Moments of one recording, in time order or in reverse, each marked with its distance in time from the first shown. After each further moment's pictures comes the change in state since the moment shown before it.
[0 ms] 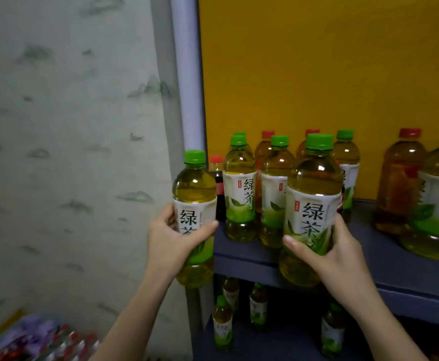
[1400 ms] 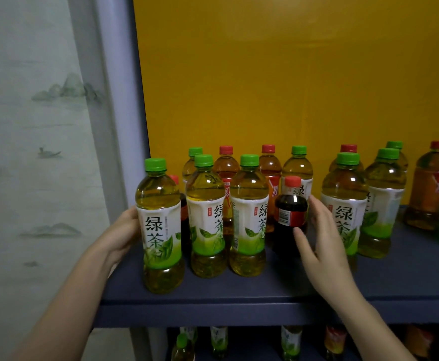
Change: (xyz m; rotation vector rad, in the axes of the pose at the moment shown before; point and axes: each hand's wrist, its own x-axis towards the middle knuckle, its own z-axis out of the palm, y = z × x) left_hand 0.153 -0.066 0.012 -0.047 -0.492 -0.382; right_hand 0.044 0.029 -0.003 -0.542 0.300 -0.115
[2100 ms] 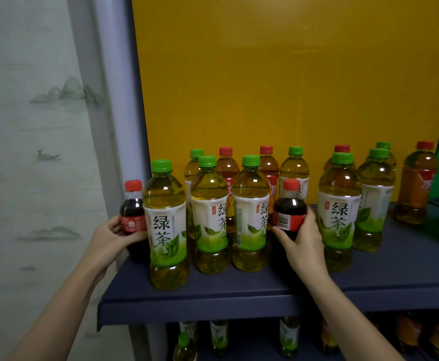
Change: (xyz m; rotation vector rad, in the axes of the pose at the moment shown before) left_hand -0.018 -0.029 -0.028 -0.016 0.157 0.170; right_hand 0.007 0.002 0.035 -0.011 0.052 0.336
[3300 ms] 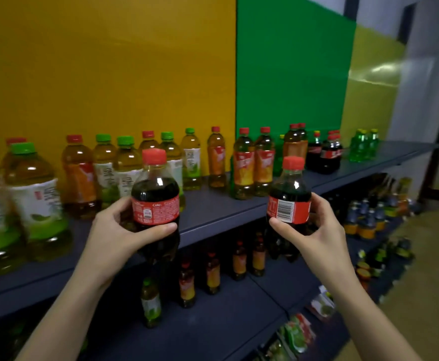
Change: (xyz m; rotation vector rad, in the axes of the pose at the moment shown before) left_hand -0.202 0.127 0.264 -0.205 -0.541 0.369; right_hand -0.131 0.047 -0.345 0.013 0.333 0.072
